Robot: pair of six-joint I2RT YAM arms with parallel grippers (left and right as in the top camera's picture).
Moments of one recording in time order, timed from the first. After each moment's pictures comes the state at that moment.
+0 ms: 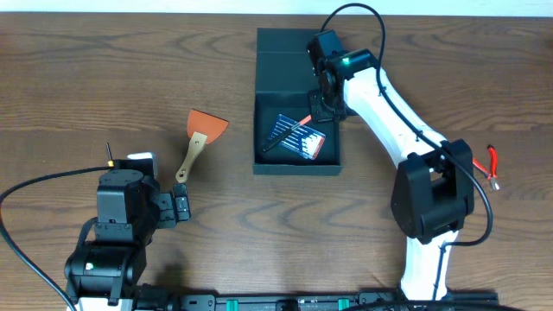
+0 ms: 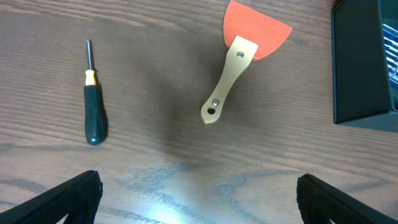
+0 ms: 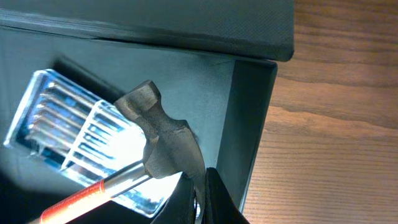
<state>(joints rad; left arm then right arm) -0.07 0.71 0.70 -0.87 -0.06 -0.15 0.39 2.11 1.77 -1.07 0.09 0.29</state>
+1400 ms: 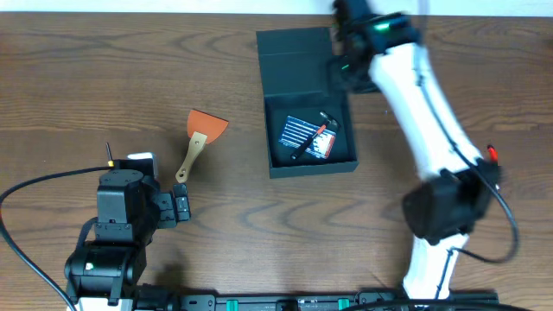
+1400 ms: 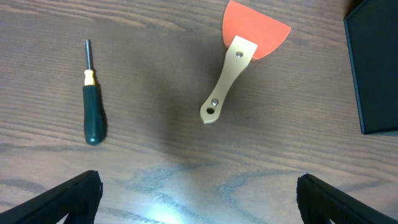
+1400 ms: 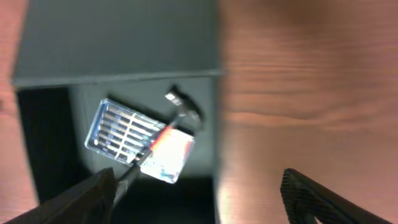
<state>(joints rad) -0.07 0.71 0.70 -0.87 -0.06 -0.15 0.29 2.04 2.13 -1.36 0.09 0.29</state>
